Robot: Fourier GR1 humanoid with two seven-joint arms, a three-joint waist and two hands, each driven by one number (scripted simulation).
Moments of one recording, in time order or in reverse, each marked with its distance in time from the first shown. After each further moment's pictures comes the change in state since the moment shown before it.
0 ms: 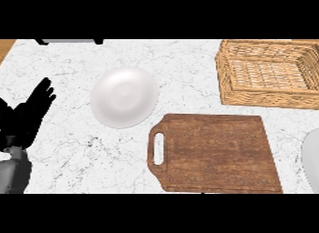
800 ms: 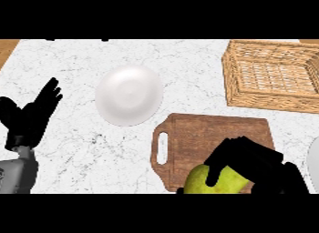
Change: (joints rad) left arm -0.005 -0.023 -0.024 0.007 -0.016 0.000 -0.021; right arm -0.631 0.043 -0.158 -0.208 0.014 0.112 0.671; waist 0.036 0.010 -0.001
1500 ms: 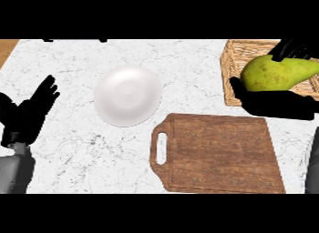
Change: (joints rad) left arm -0.025 0.018 0.022 0.025 0.010 -0.015 0.008; right arm -0.481 -0.121 -0.617 0.315 -0.244 0.139 -0.003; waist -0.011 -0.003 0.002
